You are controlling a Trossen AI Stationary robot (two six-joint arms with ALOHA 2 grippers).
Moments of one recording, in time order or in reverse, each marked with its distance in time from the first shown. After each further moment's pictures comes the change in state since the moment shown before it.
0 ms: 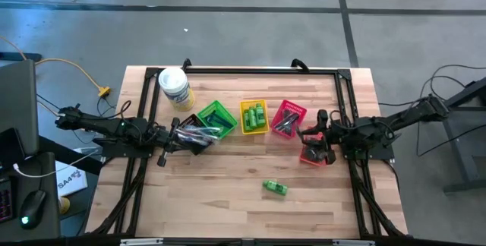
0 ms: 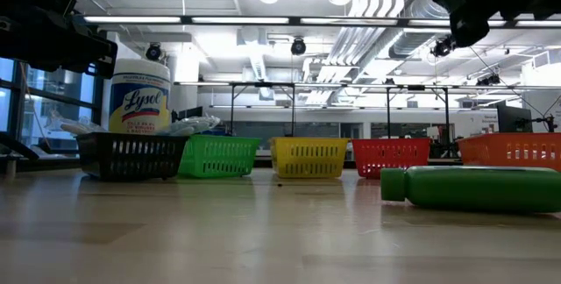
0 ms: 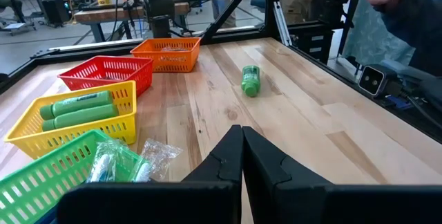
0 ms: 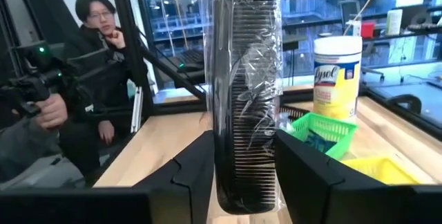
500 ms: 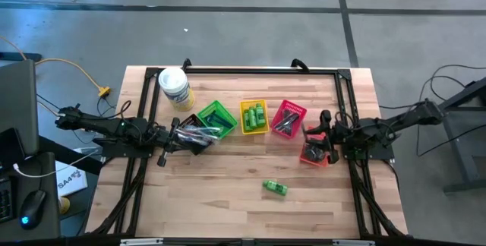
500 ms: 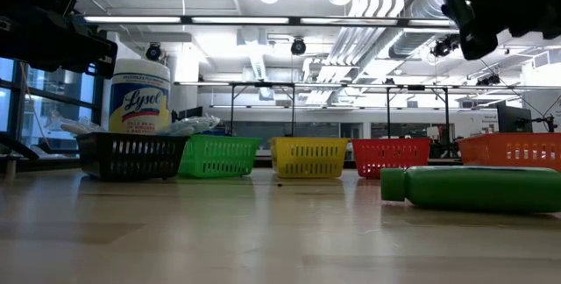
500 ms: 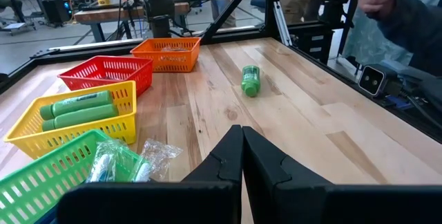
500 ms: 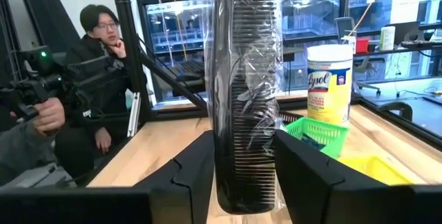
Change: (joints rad) left arm 0.000 0.000 0.000 0.000 0.000 -0.001; right arm -0.005 -0.176 -0.122 0.009 0.004 -0.036
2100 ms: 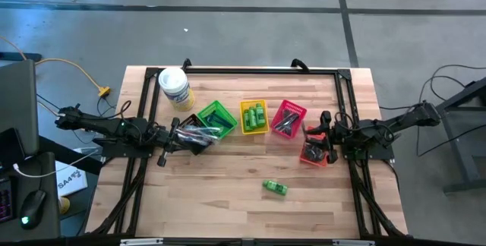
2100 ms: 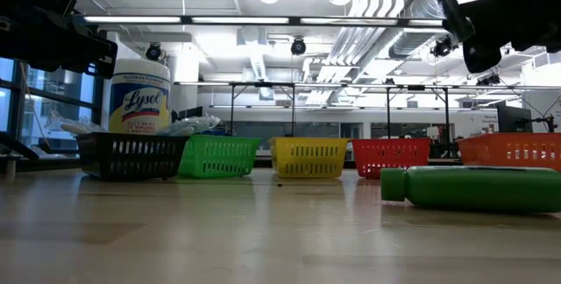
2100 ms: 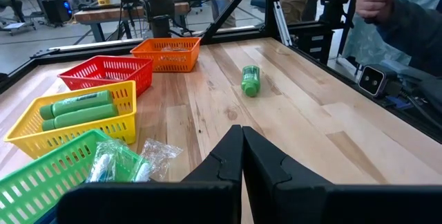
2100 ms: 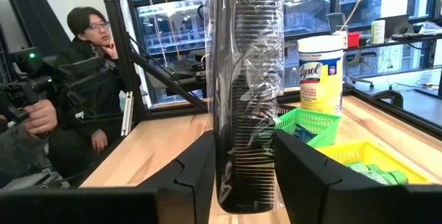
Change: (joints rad) left arm 0.000 0.000 0.000 0.000 0.000 0.000; right arm 0.000 -0.078 -0.068 -0.014 0.031 0.026
